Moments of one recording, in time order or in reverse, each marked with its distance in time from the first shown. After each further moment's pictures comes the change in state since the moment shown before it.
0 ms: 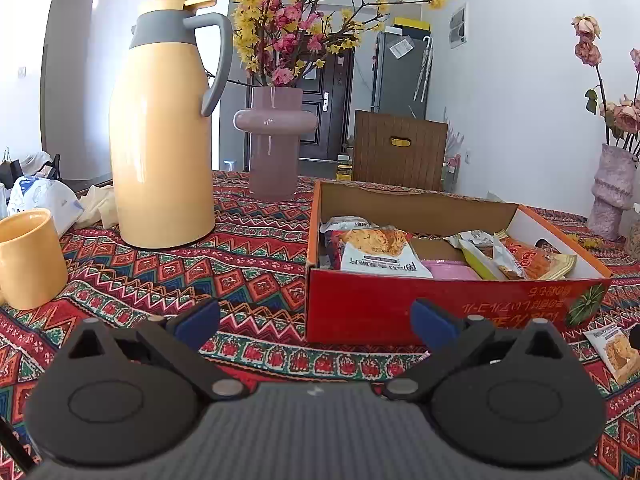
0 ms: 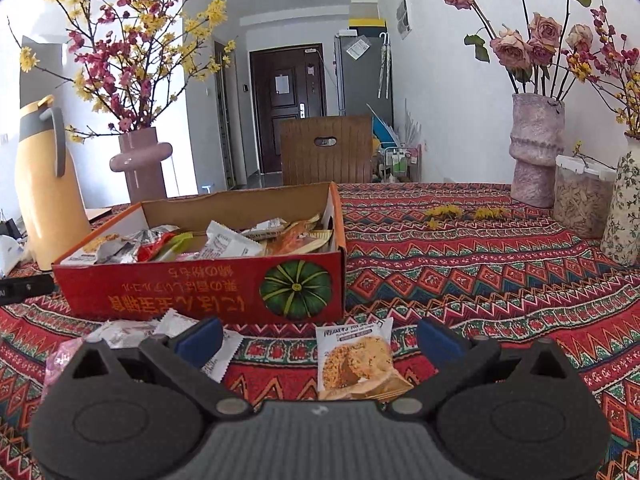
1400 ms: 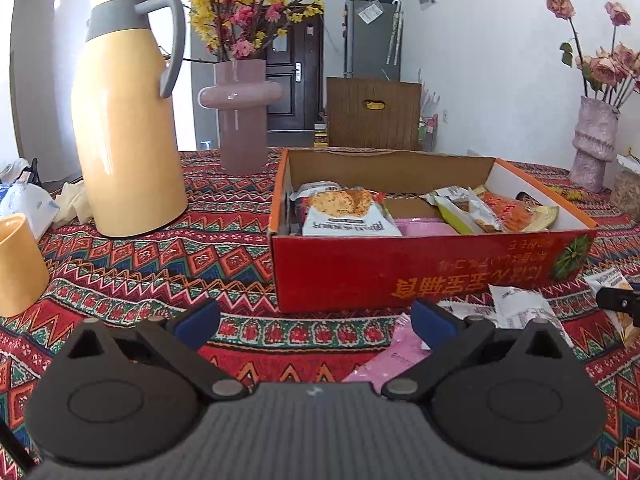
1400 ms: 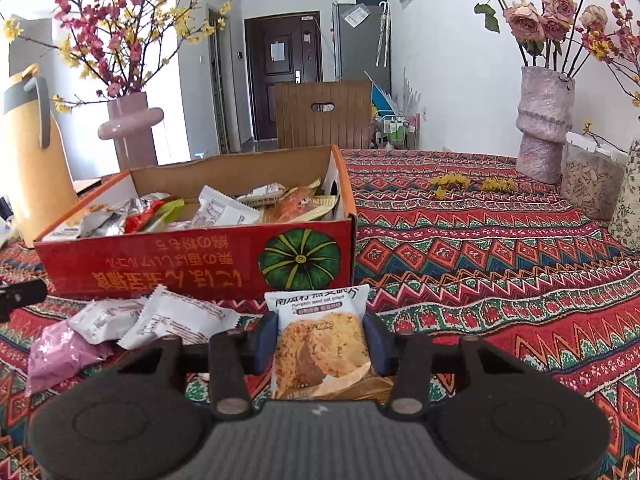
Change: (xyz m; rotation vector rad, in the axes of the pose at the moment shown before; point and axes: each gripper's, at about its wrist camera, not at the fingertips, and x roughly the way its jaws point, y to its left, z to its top) left arm 0.003 -0.019 -0.004 0.111 0.106 -0.061; right arm 0.020 0.010 -0.001 0.002 0.089 -0.011
